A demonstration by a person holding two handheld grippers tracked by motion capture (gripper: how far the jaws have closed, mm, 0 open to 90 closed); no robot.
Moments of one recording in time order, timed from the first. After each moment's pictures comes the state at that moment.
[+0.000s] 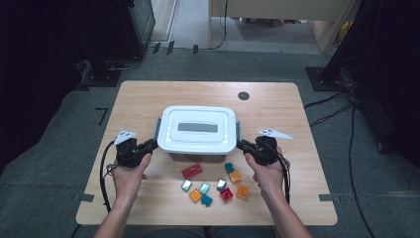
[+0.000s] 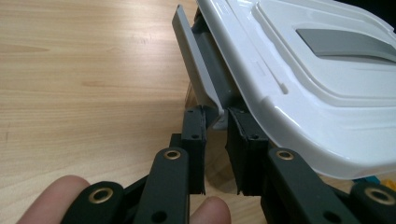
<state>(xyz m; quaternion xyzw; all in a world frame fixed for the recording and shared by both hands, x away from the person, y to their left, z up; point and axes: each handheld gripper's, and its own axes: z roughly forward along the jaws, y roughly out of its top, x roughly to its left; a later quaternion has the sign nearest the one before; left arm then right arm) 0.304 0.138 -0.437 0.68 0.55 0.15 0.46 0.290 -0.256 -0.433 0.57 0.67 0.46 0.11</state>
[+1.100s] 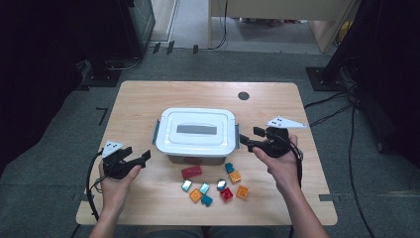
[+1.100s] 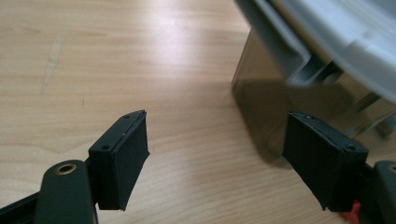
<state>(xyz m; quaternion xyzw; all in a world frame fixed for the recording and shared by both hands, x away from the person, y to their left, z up) 0.284 0.175 -0.461 0.68 0.56 0.19 0.43 0.297 -0.278 -0.384 0.47 0.72 0.48 0.14</state>
